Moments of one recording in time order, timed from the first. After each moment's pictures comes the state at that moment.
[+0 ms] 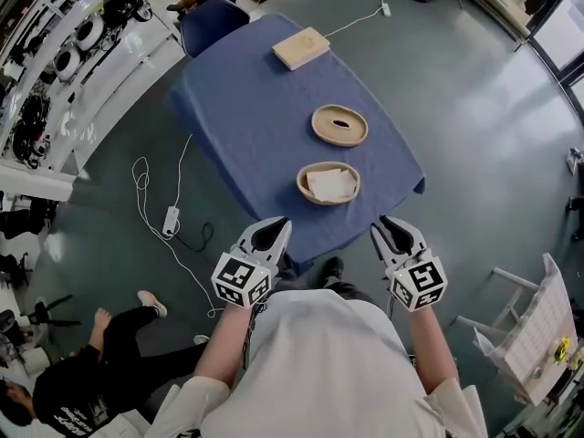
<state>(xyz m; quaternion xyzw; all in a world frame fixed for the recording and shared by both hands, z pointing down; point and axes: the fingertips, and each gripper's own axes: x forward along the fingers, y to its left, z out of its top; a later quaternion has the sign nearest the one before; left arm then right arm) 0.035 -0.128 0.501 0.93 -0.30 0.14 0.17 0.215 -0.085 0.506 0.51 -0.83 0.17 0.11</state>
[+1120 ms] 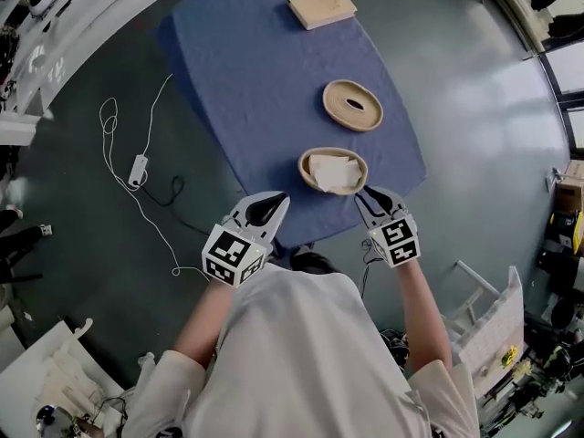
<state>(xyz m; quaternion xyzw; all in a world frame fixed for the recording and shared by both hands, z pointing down) 0.006 -0.210 0.555 0.92 -0.29 0.15 0.23 0.173 -0.198 0.643 0.40 -0.83 0.18 0.34</state>
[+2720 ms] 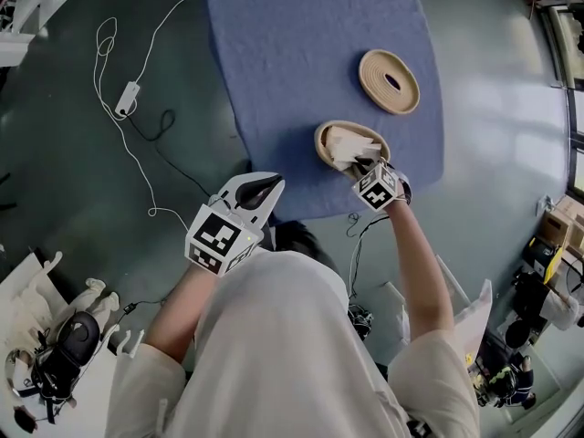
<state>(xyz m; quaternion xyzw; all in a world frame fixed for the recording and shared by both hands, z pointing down) -0.041 -0.213 0.621 0.88 -0.32 0.18 0.30 0.164 -0.214 0.871 0.15 -0.77 0.14 0.60</state>
